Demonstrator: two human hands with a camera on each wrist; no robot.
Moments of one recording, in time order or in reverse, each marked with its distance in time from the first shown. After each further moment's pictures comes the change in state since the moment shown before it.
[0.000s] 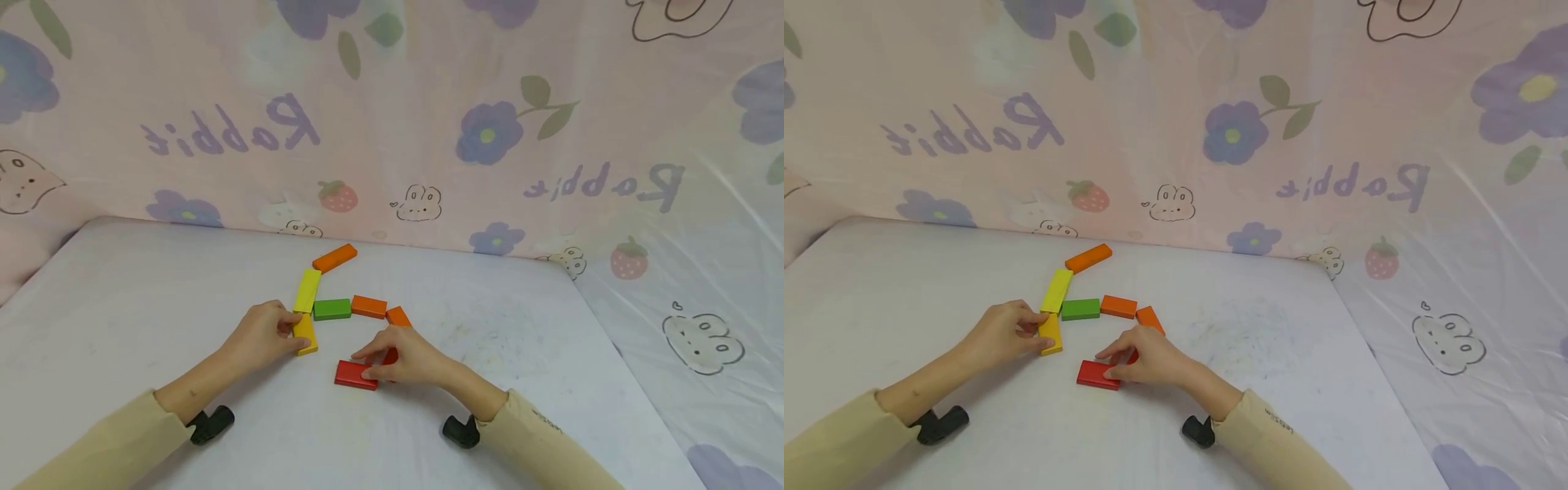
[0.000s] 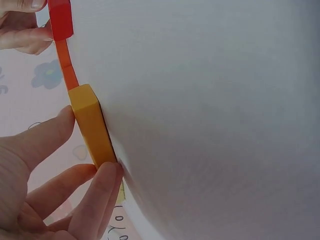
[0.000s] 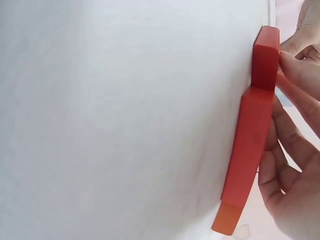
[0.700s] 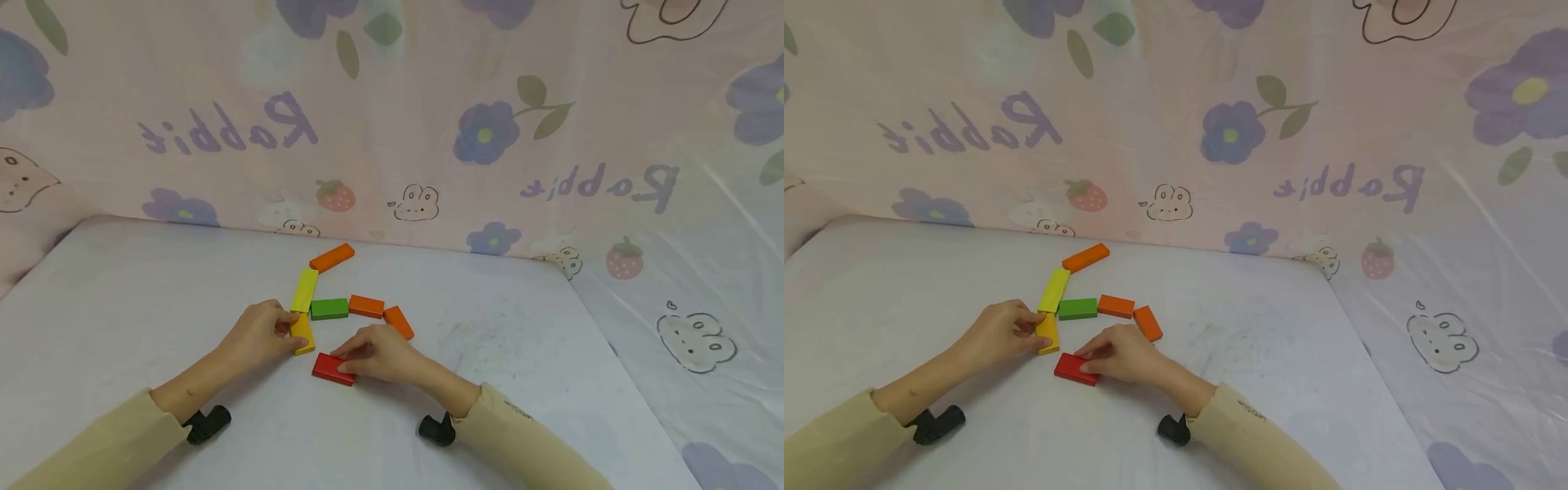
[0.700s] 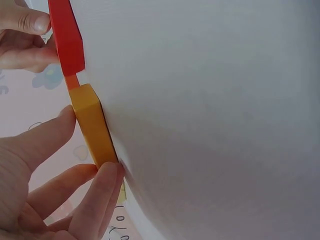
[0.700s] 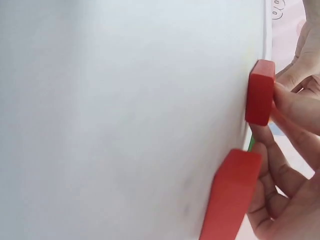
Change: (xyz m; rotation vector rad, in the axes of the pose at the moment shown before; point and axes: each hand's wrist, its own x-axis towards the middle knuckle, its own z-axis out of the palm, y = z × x) left_hand 0.000 -0.002 0.001 0.012 0.011 0.033; right_hand 0.022 -0.020 0.014 -0.031 0.041 0.093
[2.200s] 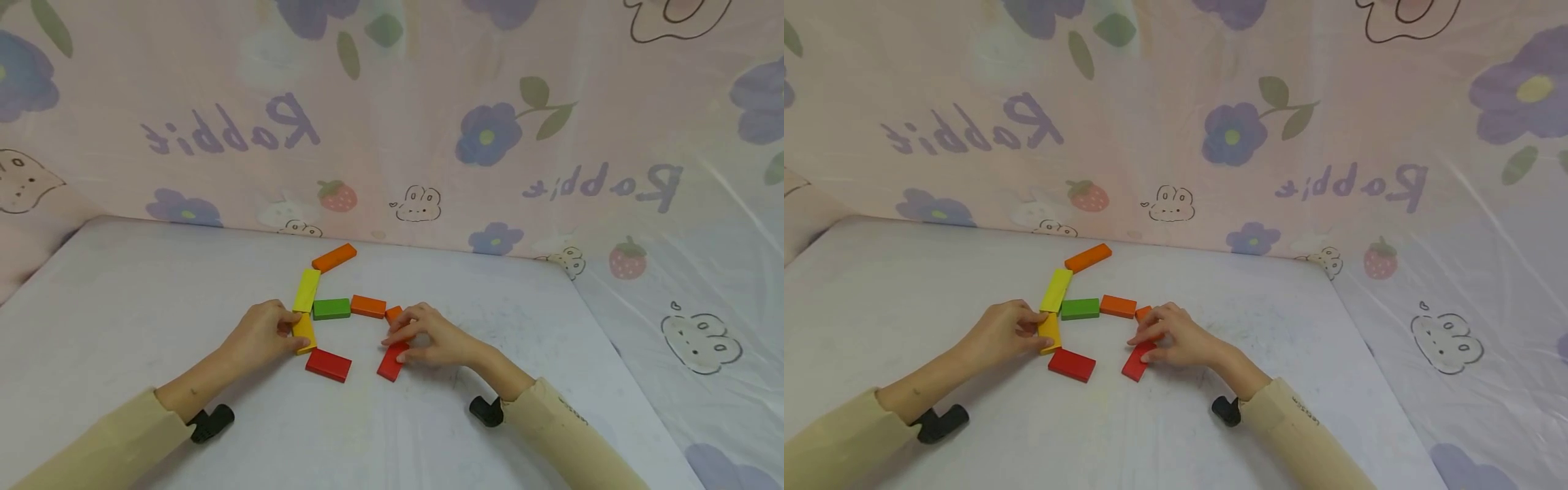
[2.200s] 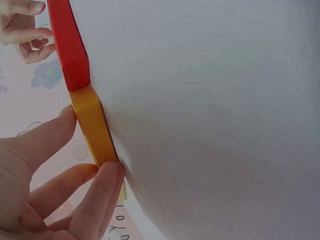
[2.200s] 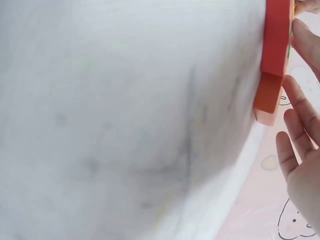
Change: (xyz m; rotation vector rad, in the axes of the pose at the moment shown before) left_hand 0.000 0.002 -0.002 -0.014 -0.002 -0.007; right_hand -0.037 0.057 -0.050 -0.047 -0.030 -0.086
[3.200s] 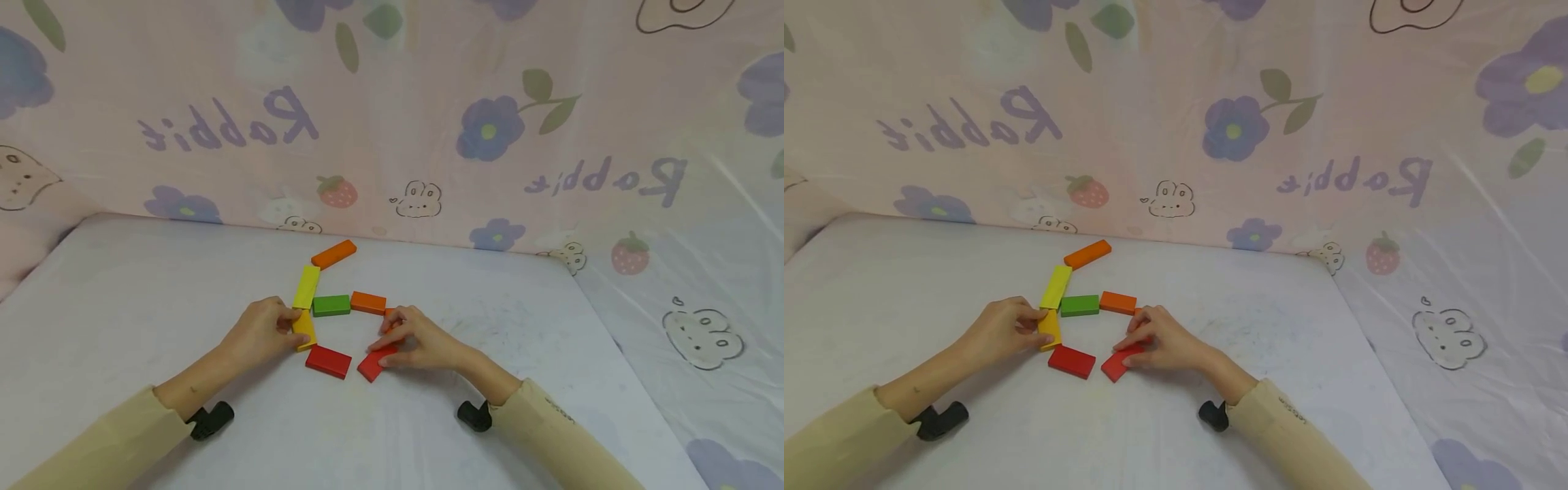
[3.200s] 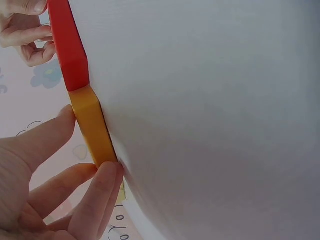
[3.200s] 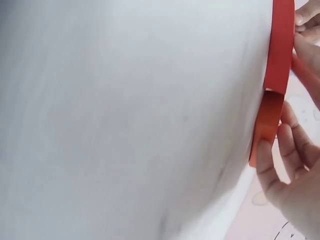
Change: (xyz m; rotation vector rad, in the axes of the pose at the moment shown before) left_hand 0.001 0.000 0.000 0.016 -0.013 -0.013; right_hand 0.011 -0.010 0.021 0.032 0.035 -0.025
